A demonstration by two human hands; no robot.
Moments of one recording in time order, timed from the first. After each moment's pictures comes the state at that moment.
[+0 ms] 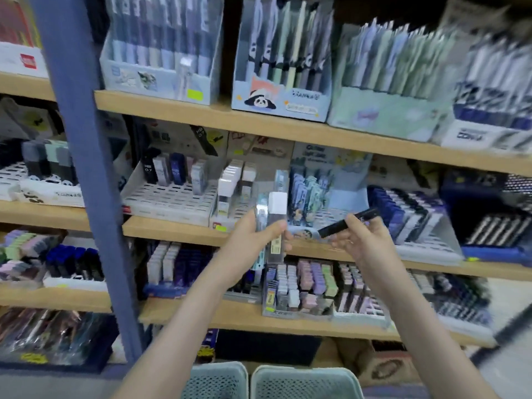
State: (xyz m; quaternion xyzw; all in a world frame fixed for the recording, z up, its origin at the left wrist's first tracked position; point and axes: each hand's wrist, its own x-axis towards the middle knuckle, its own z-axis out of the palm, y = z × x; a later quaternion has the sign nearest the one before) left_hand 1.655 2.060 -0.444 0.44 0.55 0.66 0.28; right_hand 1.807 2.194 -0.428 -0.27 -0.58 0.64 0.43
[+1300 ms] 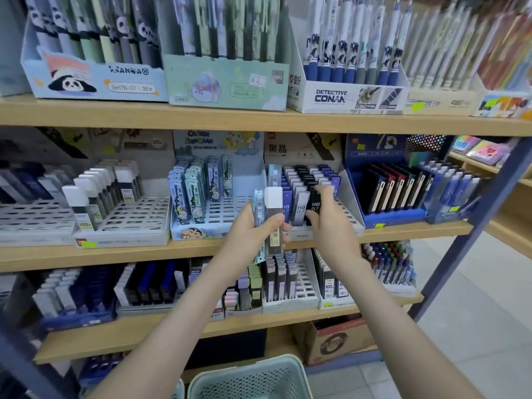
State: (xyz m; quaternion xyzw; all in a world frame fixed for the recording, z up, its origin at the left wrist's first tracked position) left_hand 1.785 2.213 -0.449 0.45 0.54 0.63 0.33; right_hand 1.909 2.322 -0.458 -0.40 -0.83 0.13 0.37
